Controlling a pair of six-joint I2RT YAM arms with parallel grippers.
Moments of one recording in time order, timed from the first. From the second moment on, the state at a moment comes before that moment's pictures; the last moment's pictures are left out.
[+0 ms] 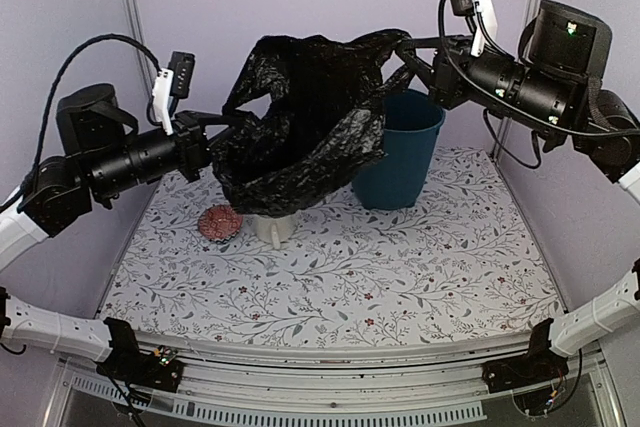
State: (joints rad) left arm -0.94 0.97 1.21 -0.28 -0.10 -0.16; right arm 1.09 1.29 1.71 -0.41 0.29 0.09
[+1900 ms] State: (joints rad) left arm -1.21 1.14 1.51 -0.26 -0.48 0.10; right arm 1.14 1.33 1.65 -0.36 0.26 0.01
